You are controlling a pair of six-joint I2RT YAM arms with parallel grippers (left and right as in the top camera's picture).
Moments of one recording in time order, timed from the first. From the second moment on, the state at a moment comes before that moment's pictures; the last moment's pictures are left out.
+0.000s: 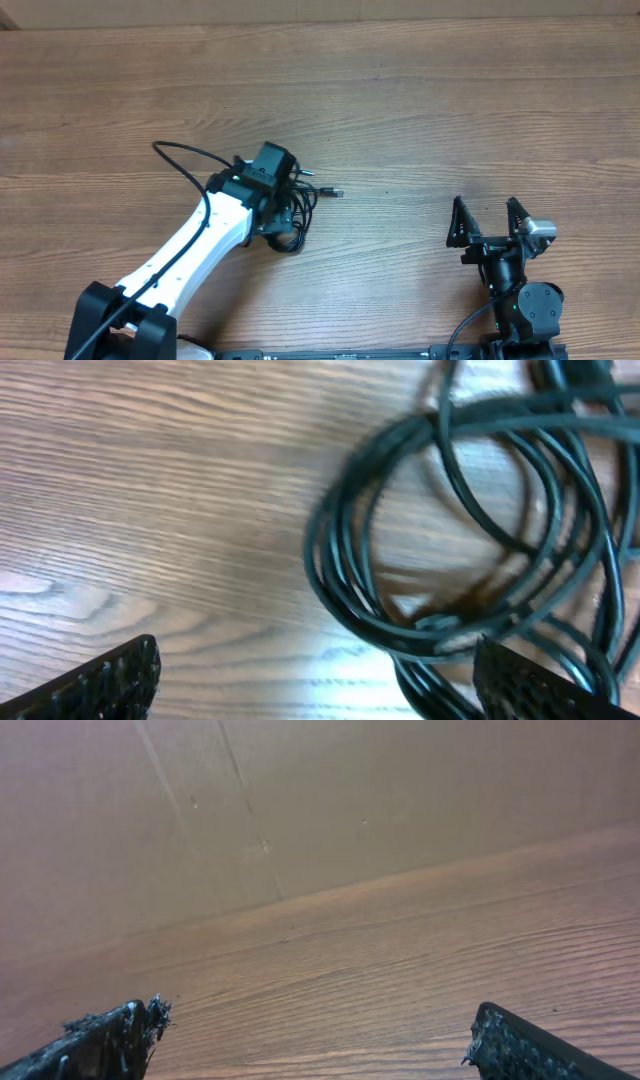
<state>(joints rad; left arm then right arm) -0.43 1.53 0.97 -0.90 -0.27 -0.55 0.09 0.01 0.02 -0.03 0.01 0.28</state>
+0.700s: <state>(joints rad) -0.41 1.66 0.91 -0.70 -0.25 -0.45 0.09 0.01 0.02 -0.03 0.01 0.28</state>
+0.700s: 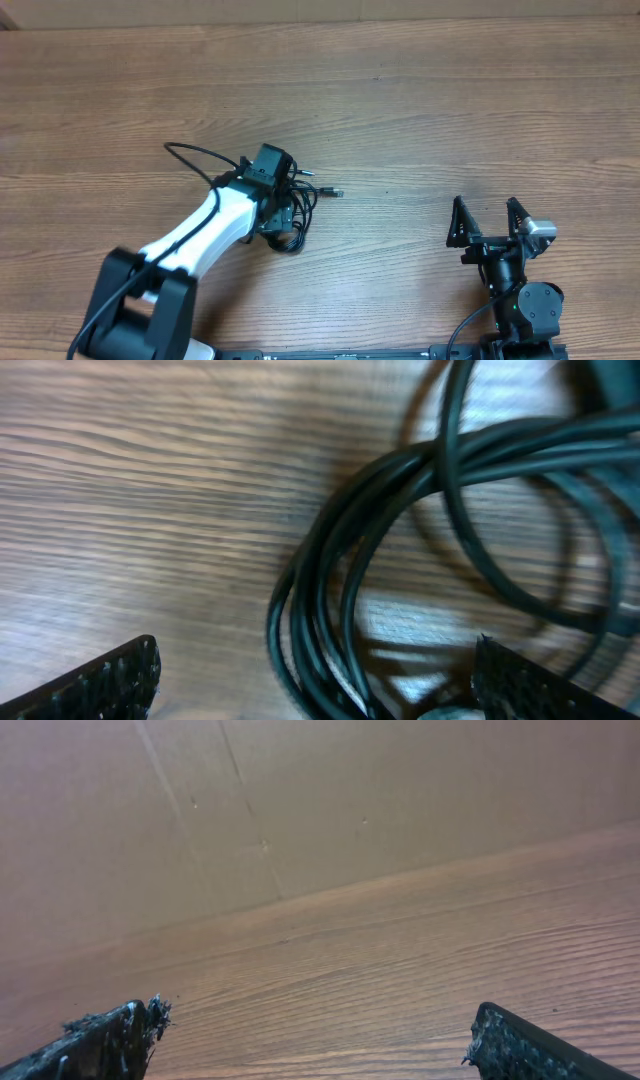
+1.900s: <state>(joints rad) -0.41 1.69 0.94 -0.70 -0.18 -0.35 0.09 0.01 0.02 -0.03 0.01 0.28</state>
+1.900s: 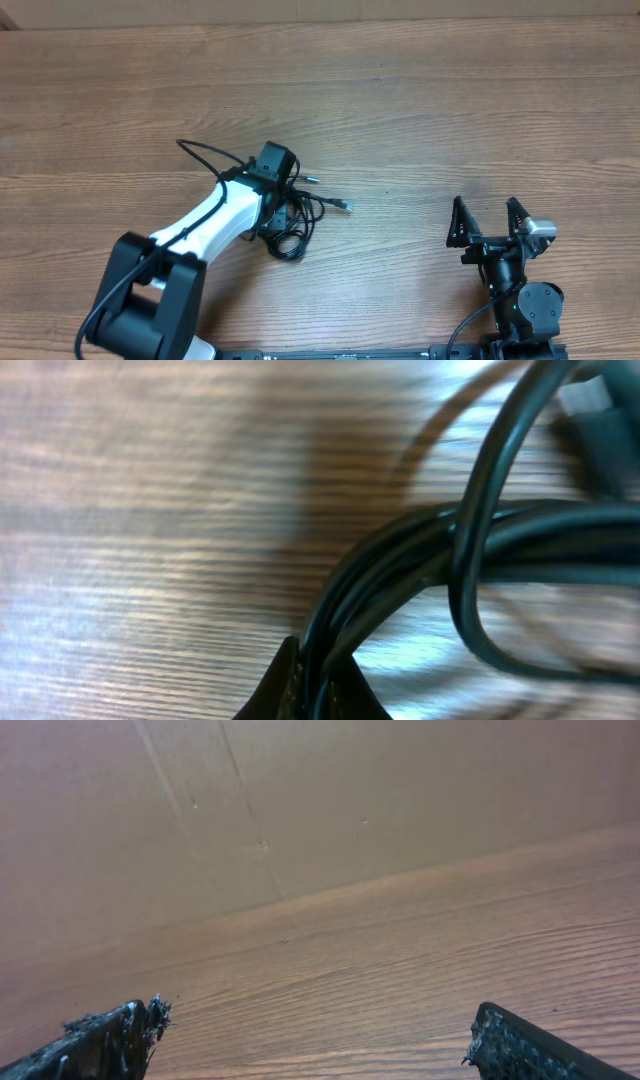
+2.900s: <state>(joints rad) -0.42 1.31 1.05 -0.40 0.44 -0.24 0.09 0.02 0.24 -0.11 -0.28 0.27</state>
